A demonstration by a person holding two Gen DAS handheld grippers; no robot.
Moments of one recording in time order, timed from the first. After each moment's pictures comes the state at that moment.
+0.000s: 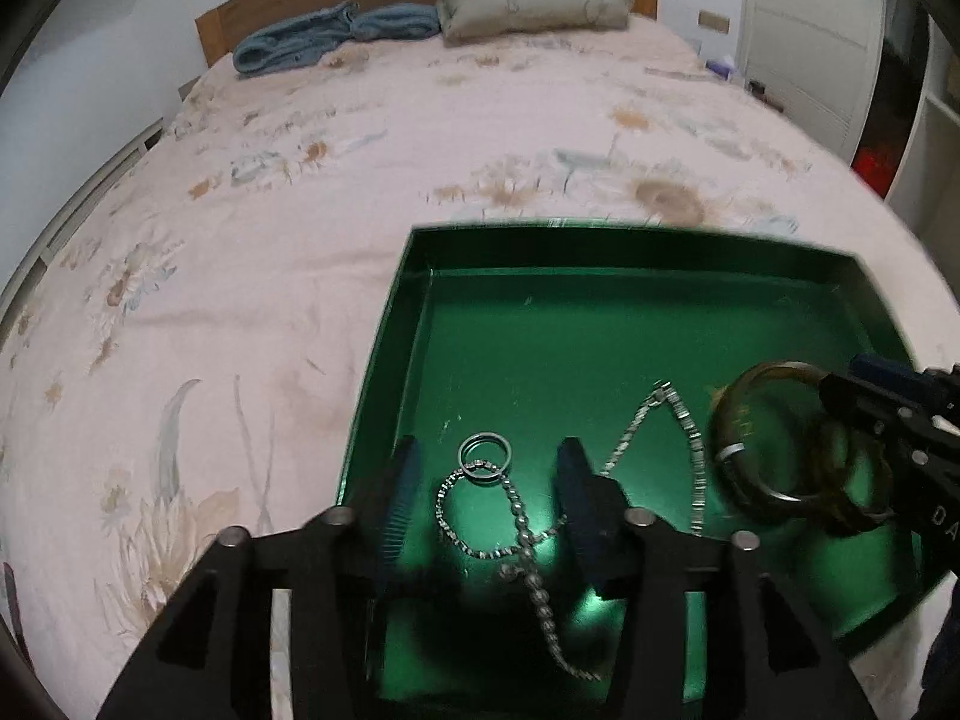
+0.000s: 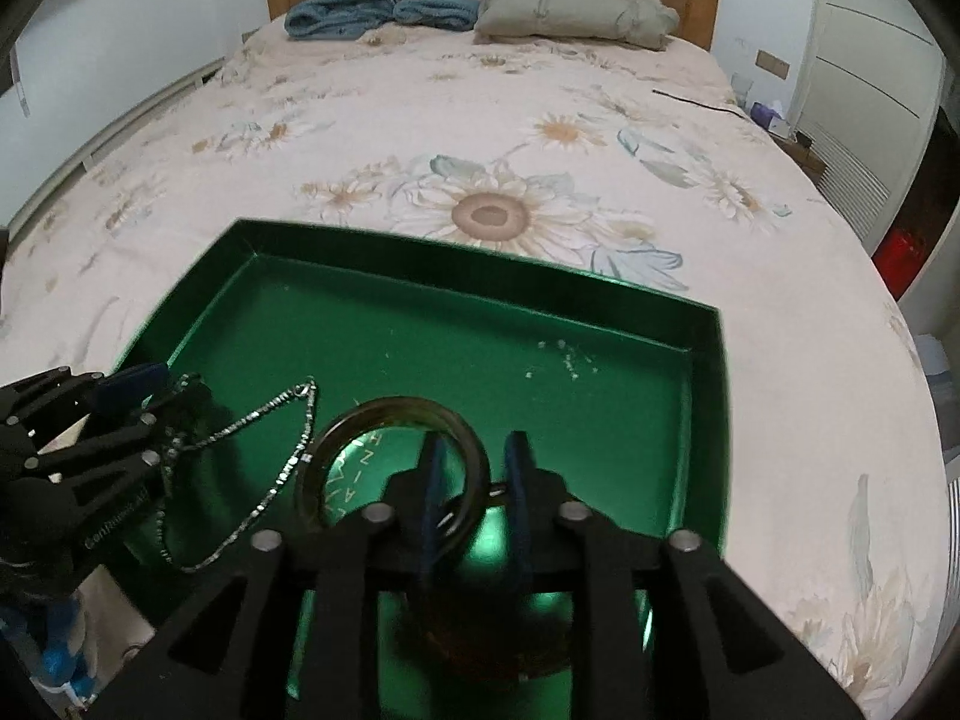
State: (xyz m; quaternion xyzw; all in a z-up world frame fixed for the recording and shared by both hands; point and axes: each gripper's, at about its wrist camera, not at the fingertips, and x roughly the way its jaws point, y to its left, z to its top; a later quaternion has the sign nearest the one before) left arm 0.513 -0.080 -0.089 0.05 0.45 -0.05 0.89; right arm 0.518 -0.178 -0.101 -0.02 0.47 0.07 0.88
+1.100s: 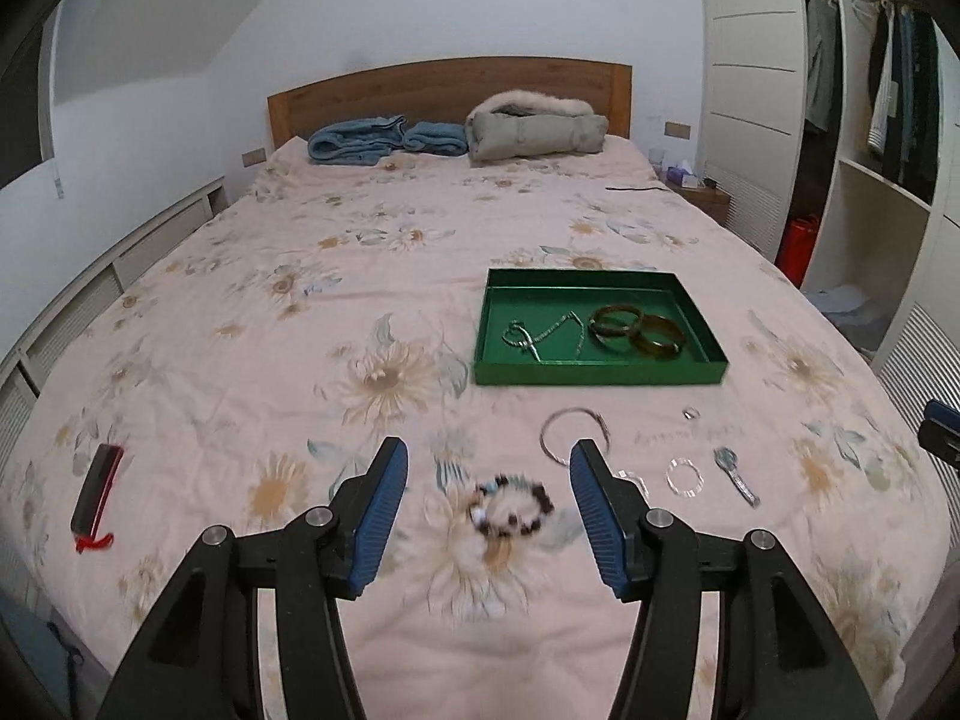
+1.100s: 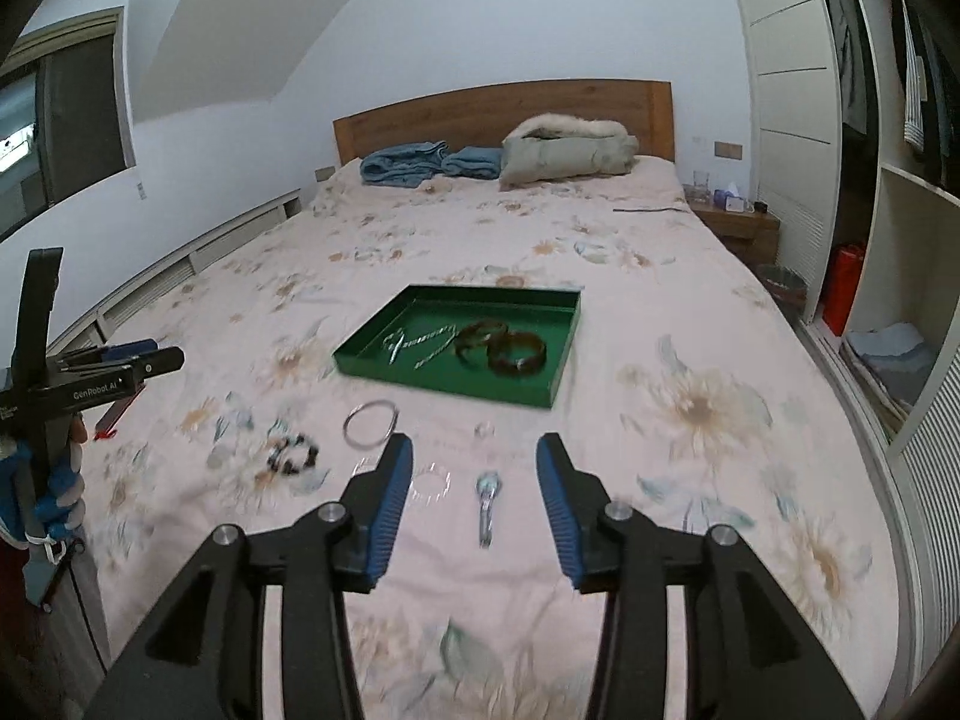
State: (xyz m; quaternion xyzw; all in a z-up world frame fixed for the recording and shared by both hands) left arm 0.169 -0.007 0.056 0.03 0.34 -0.05 0.94; right arm 0.145 -0.253 0.043 0.04 0.31 0.12 0.94
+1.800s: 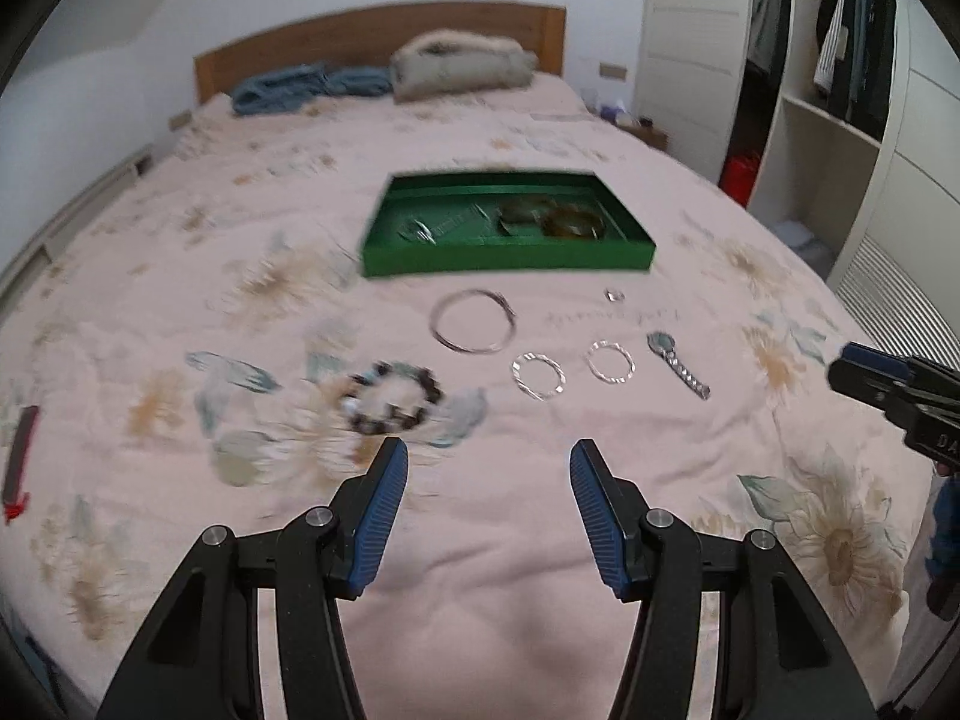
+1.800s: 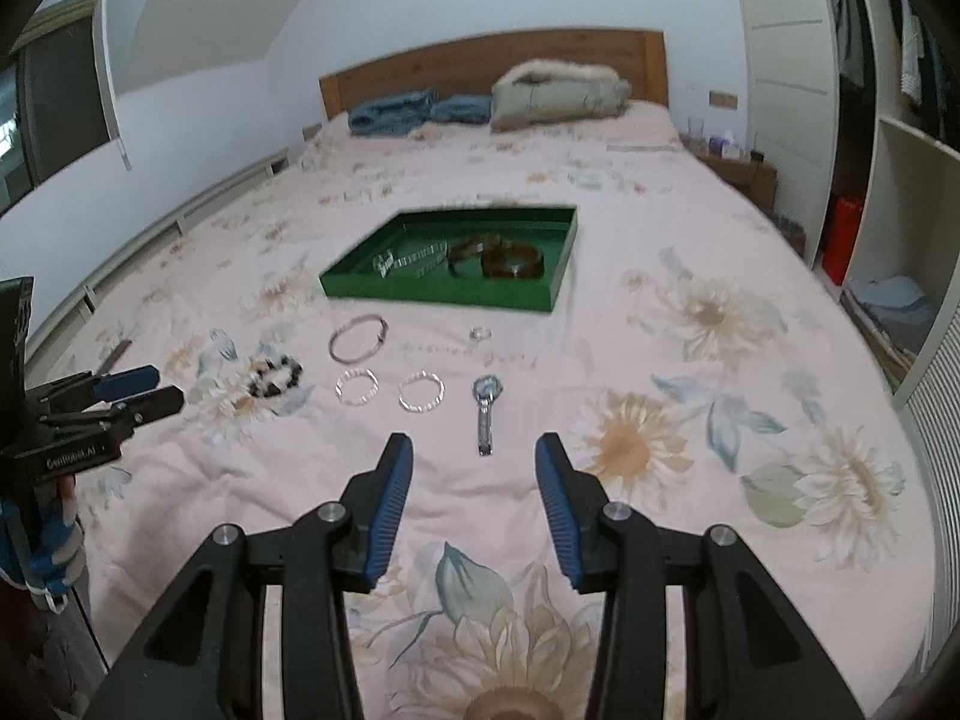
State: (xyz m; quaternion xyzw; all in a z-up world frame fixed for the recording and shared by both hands) left arm 0.164 -0.060 -0.041 0.04 0.40 -0.13 0.90; right arm 0.142 -0.247 -0.029 0.04 0.37 0.11 0.92
